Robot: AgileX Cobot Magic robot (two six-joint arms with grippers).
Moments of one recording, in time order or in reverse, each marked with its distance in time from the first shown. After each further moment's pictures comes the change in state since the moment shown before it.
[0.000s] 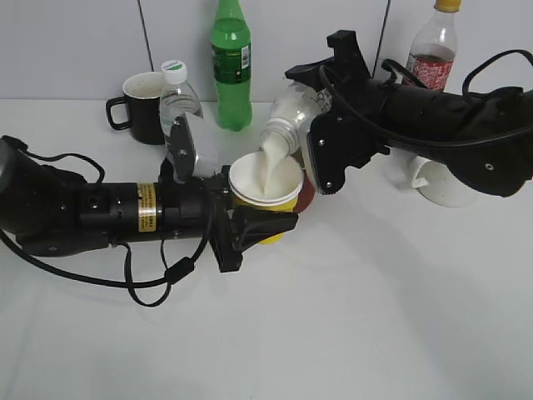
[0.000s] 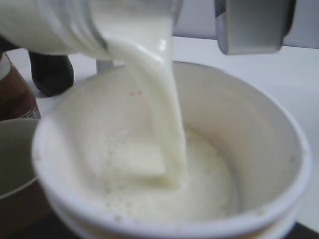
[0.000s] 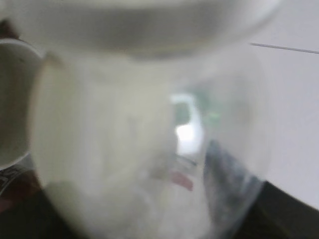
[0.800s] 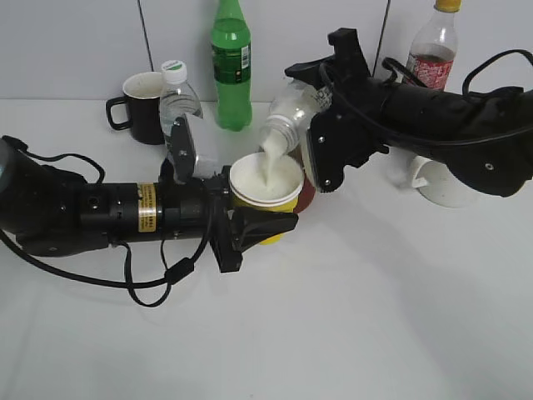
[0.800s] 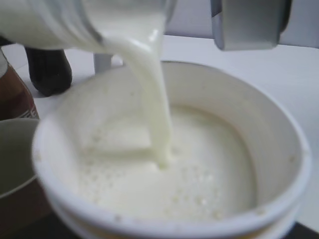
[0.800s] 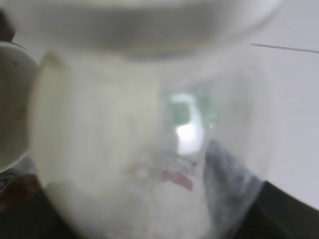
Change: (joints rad) left arm 0.000 0.000 0.000 0.010 0.000 0.000; right arm 0.000 0.000 0.000 0.000 -0.011 0.007
